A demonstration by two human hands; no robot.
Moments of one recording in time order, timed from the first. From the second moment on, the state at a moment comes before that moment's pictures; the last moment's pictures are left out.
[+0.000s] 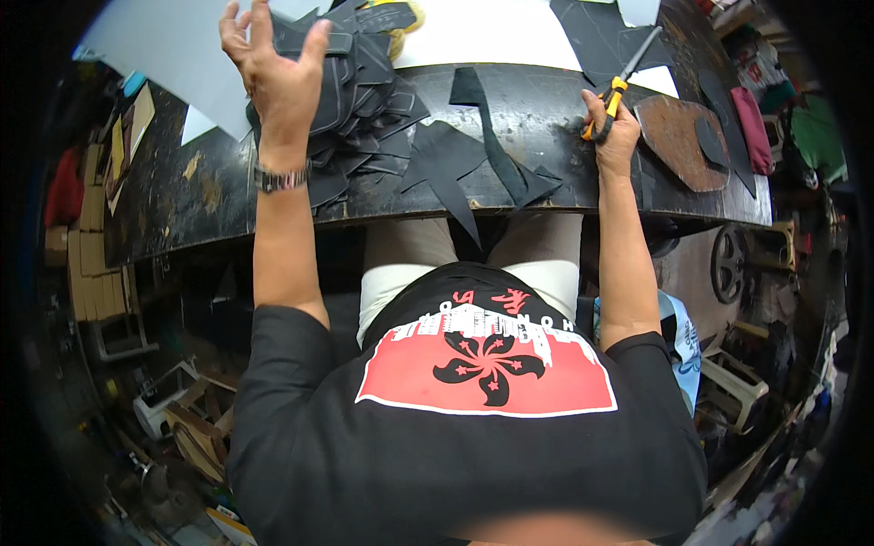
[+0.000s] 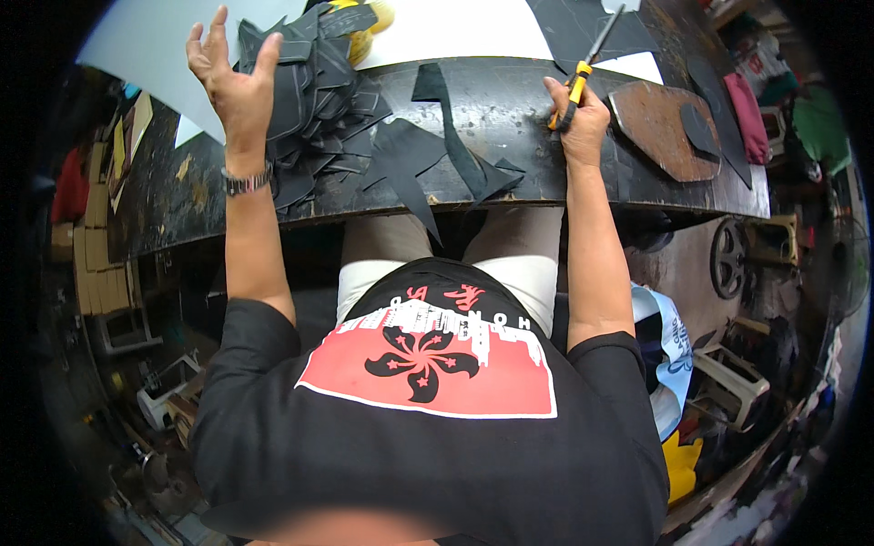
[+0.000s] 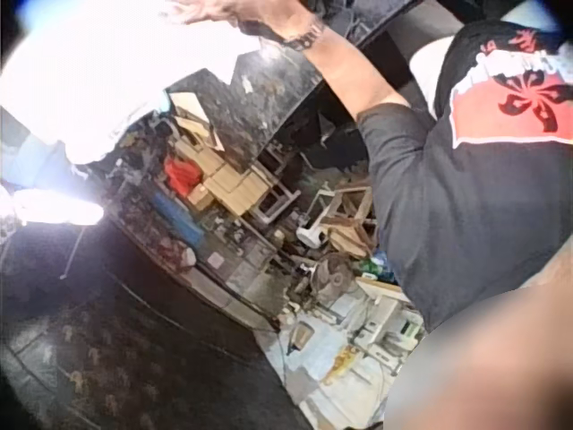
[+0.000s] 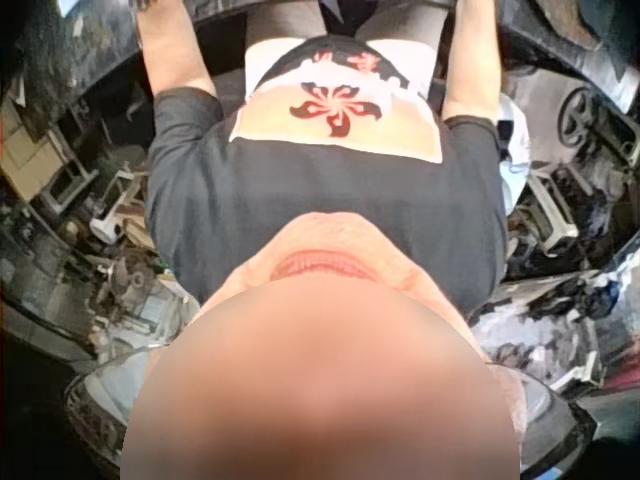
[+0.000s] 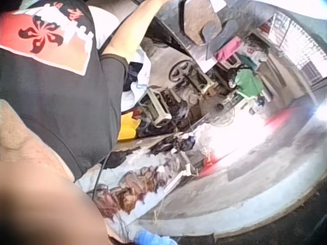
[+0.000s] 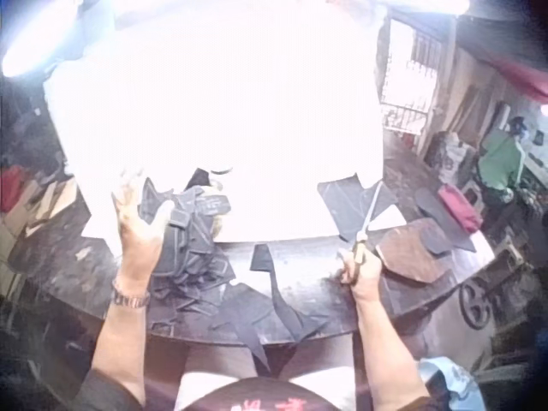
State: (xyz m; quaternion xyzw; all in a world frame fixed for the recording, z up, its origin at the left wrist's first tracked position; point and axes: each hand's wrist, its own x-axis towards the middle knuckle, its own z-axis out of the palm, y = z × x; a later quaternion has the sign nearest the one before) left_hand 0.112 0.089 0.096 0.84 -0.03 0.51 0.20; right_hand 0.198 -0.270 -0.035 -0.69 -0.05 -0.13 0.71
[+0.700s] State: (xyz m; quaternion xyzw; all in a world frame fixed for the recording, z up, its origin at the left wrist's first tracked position) left_hand 0.086 -0.030 -0.007 0.92 -0.36 0.04 0.18; right_hand 0.194 -0.267 -0.028 -0.68 -0.02 -0.16 0.71
